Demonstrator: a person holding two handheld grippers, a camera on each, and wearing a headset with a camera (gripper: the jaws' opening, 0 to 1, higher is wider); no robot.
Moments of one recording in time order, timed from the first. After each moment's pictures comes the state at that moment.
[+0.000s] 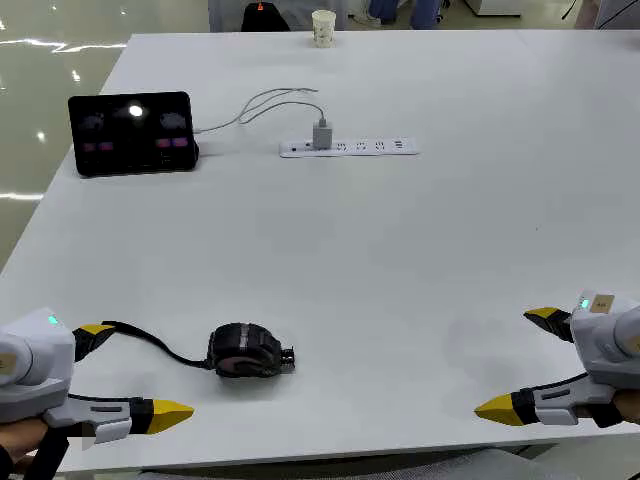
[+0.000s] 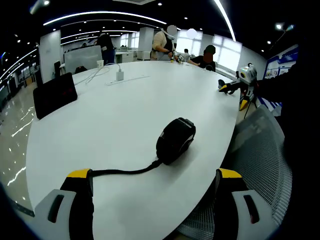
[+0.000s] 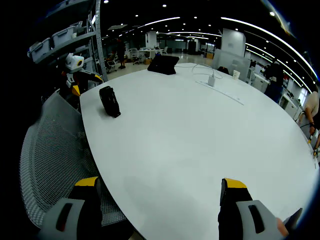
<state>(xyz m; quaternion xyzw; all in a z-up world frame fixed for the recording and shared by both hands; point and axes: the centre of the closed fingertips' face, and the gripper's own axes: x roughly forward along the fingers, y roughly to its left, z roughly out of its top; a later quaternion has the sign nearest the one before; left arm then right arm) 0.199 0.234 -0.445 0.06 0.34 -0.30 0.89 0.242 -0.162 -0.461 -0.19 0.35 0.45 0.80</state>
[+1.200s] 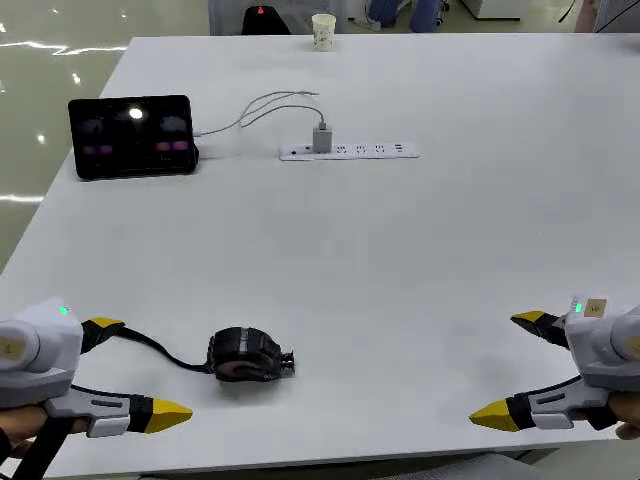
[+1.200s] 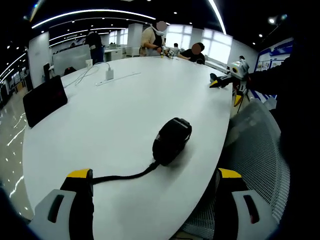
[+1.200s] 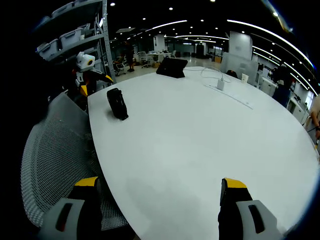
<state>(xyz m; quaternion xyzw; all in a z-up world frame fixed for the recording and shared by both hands) 0.205 0.227 -0.445 0.08 0.35 -0.34 0.87 0.239 -0.144 -0.461 -0.17 0.33 0.49 0.79</state>
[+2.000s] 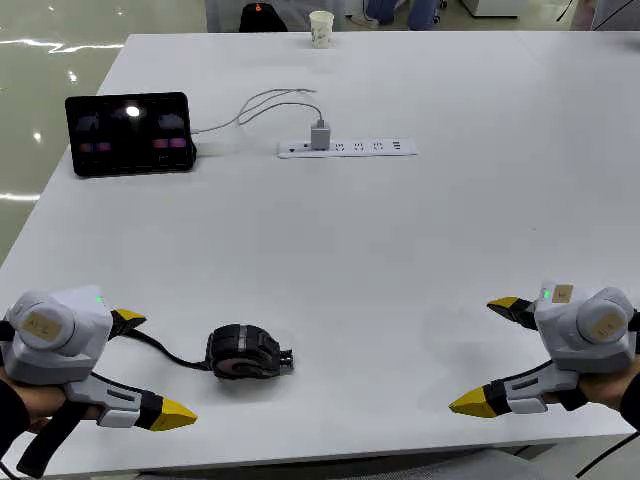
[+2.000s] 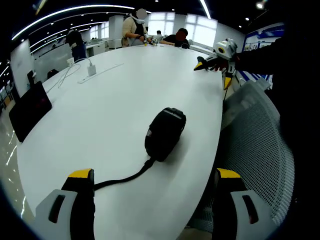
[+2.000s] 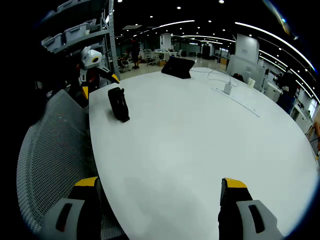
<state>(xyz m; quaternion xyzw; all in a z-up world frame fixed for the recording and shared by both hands) 0.207 0.214 -0.461 0.15 0.38 -0.40 0.82 0.253 -0.121 -0.465 -0.20 0.33 0.50 0.77</state>
